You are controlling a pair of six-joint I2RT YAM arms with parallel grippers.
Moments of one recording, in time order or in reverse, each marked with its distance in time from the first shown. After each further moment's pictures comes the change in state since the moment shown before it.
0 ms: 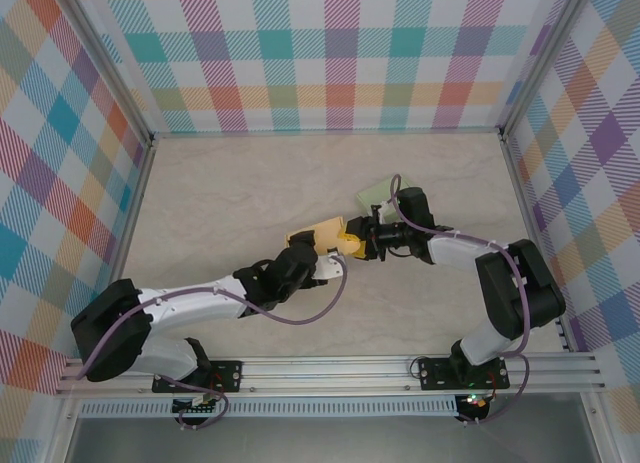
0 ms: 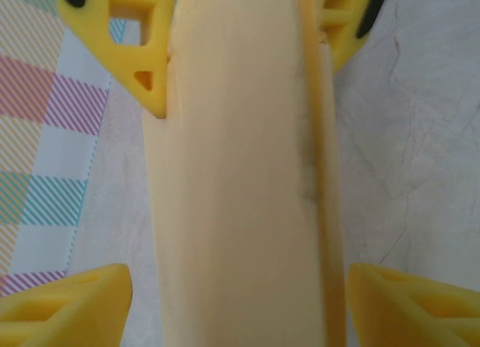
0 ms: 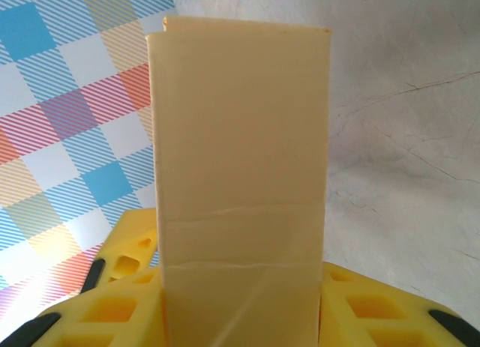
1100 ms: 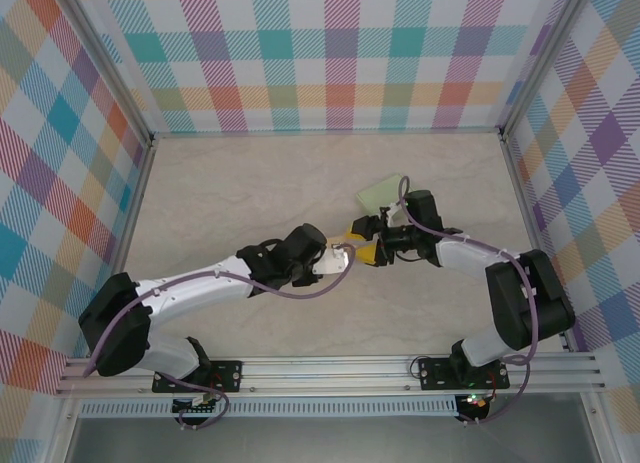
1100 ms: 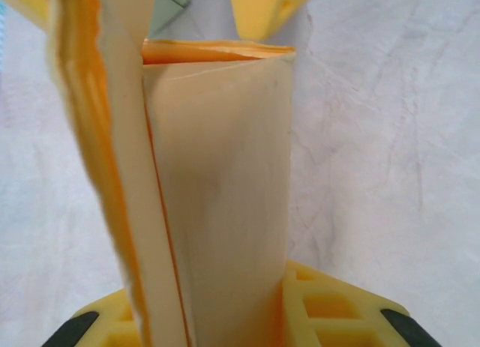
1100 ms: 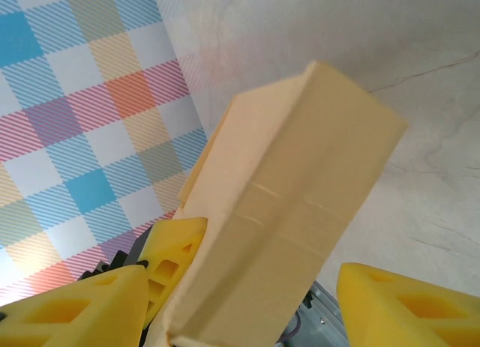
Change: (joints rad) left arm 0.070 0.047 0.239 -0.462 0.209 -0.045; right arm -0.045 -0.077 -0.029 -0.129 0.036 -0.116
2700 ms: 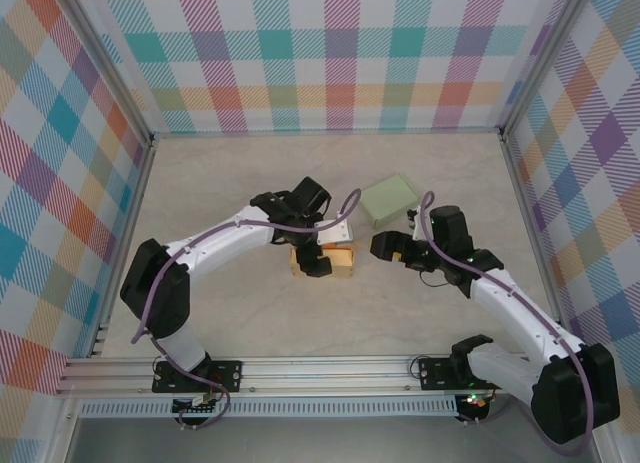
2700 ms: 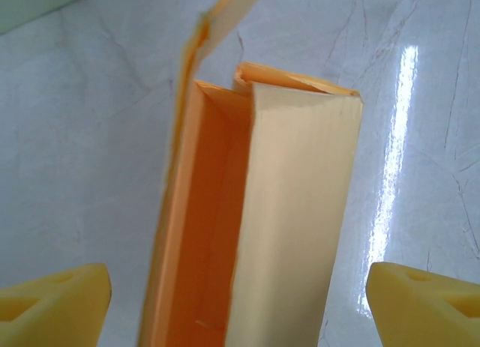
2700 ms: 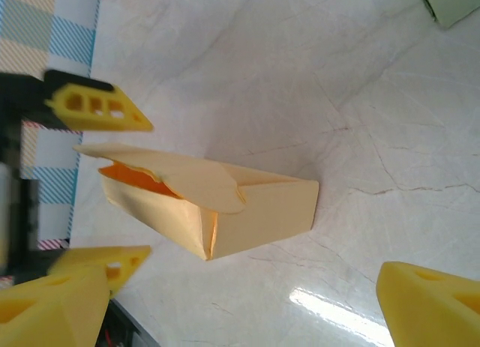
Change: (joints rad) left arm 0.196 0.273 0.408 -0.394 0.424 -0.013; right arm 0.029 -0.490 -0.075 -0.426 0.453 -0.563
